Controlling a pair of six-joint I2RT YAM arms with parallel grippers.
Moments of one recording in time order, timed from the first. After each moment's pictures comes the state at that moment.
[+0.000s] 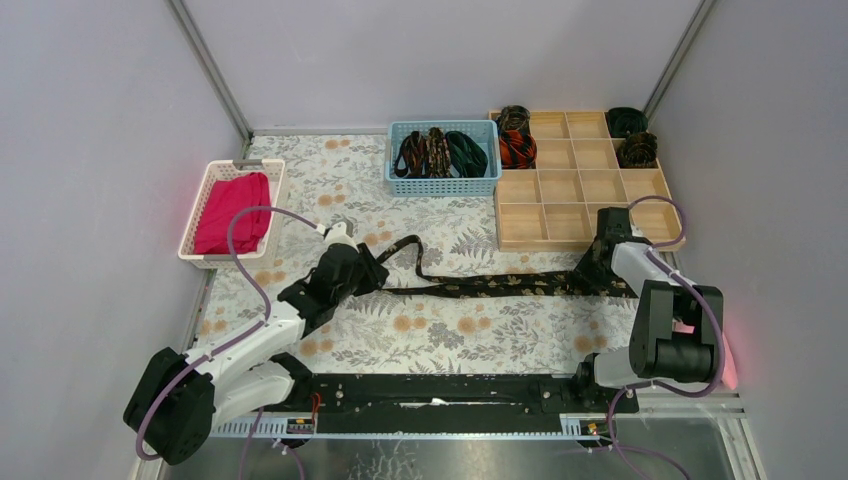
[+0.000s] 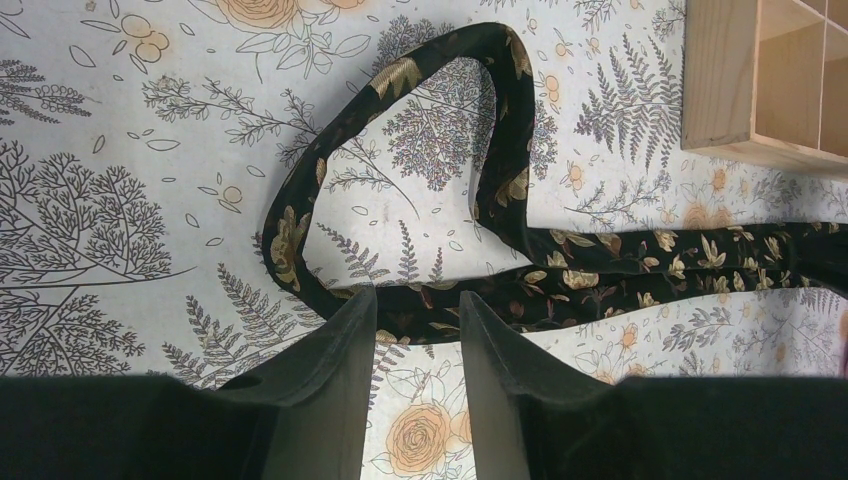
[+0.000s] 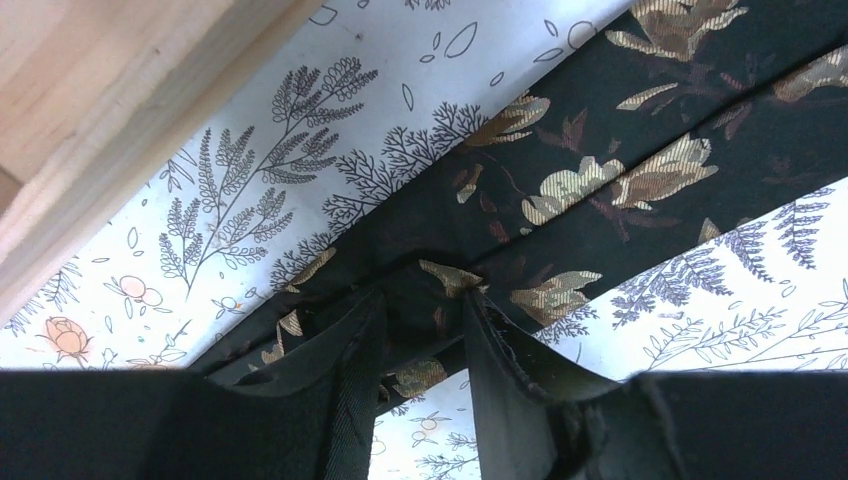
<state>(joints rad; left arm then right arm) -0.59 1.02 0.44 -0.05 -0.15 -0.77 -0.12 1.42 0.72 -0.50 0.15 0.51</state>
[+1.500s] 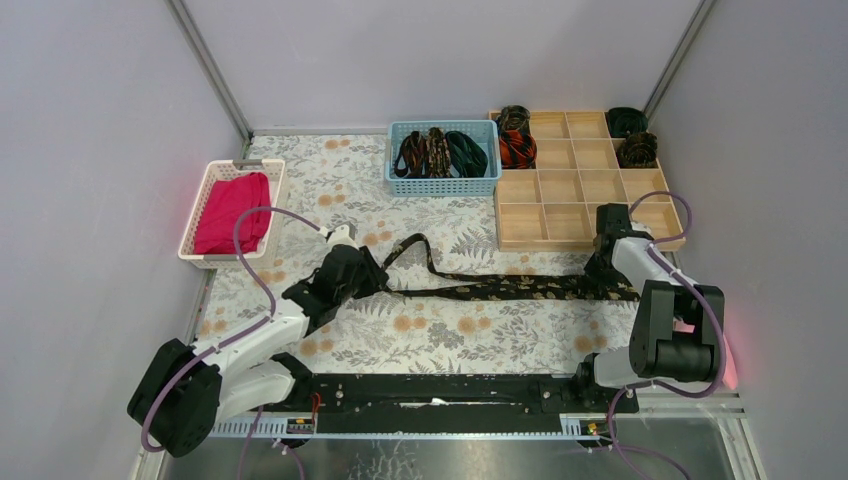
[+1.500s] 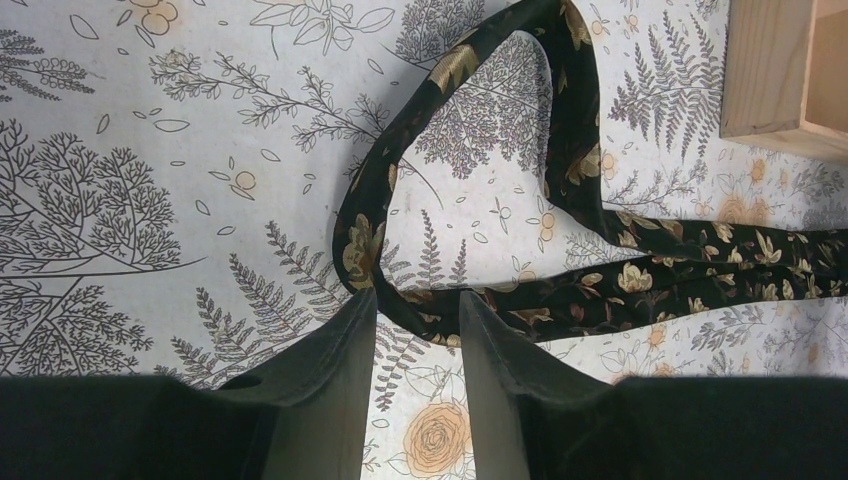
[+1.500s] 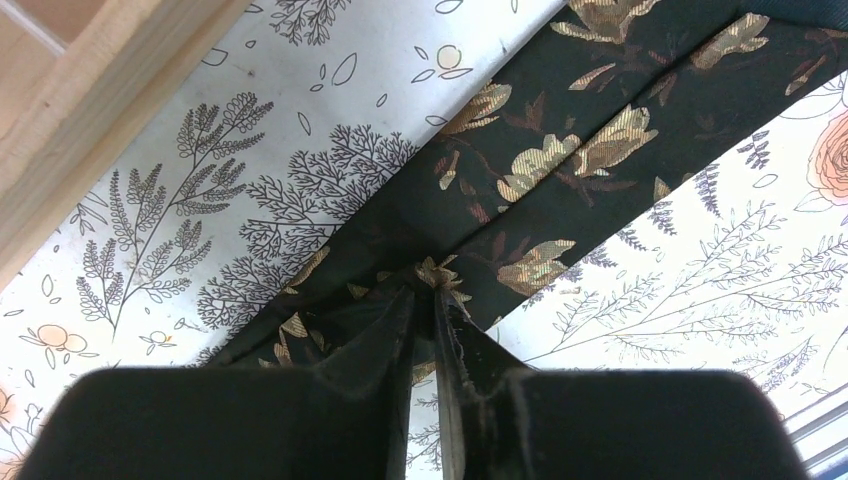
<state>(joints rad) -0.59 1.06 0.43 -0.04 -0.15 -0.77 -0.11 1.43 0.76 -0.59 0.32 0.53</state>
